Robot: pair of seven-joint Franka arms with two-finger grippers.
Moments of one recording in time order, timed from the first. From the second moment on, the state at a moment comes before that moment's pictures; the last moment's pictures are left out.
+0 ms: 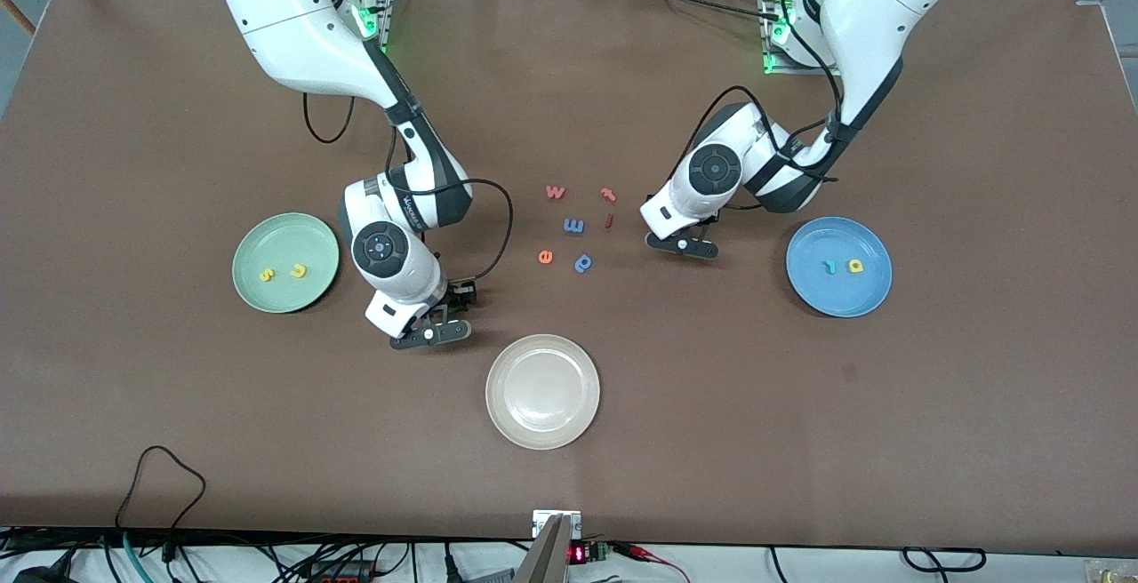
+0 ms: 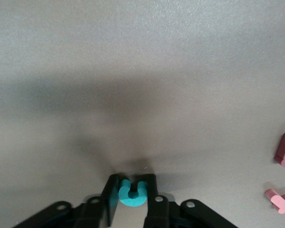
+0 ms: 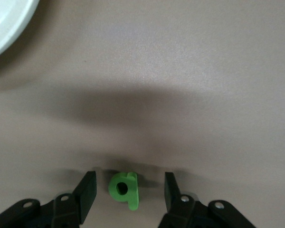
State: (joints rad) left arm -0.05 0.58 -0.54 -2.07 0.25 2.37 -0.58; right arm 0.51 0.77 -0.08 -1.58 0.09 2.34 0.18
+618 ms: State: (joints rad) left arm -0.05 0.58 -0.54 -2.06 0.26 2.35 -0.59; right arm 0.51 0.78 -0.08 -1.58 0.09 2.33 0.18
